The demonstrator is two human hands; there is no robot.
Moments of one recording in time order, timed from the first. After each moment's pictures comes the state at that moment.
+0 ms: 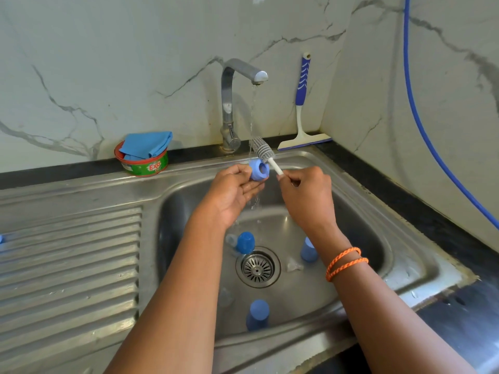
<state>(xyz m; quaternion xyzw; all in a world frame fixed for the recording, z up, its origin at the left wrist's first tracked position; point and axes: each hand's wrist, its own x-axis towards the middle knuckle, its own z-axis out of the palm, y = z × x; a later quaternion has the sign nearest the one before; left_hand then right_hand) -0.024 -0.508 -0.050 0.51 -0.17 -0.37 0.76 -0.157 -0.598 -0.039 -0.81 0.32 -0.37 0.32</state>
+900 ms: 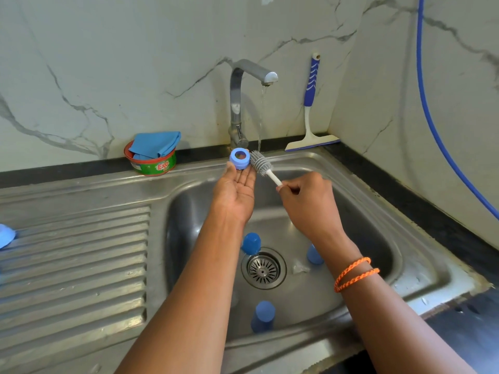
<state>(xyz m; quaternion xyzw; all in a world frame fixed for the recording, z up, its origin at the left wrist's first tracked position) -0.027 -0.517 -0.047 0.22 0.06 -0.33 0.91 -0.158 -0.590 -0.043 -0.84 0.32 -0.31 0.32</state>
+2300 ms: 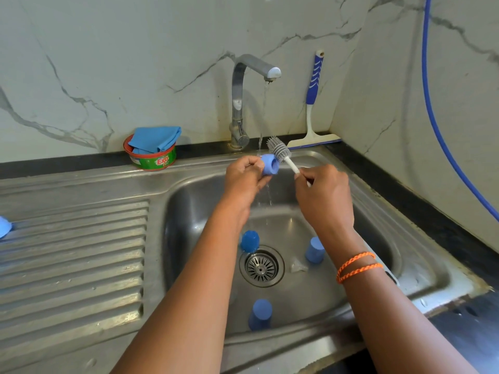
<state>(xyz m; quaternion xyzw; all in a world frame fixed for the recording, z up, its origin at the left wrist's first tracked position) -0.030 -0.529 -0.052 0.56 -0.18 -0.24 0.77 -0.164 -0.604 -0.035 -0.84 0.37 -0.34 0.22</state>
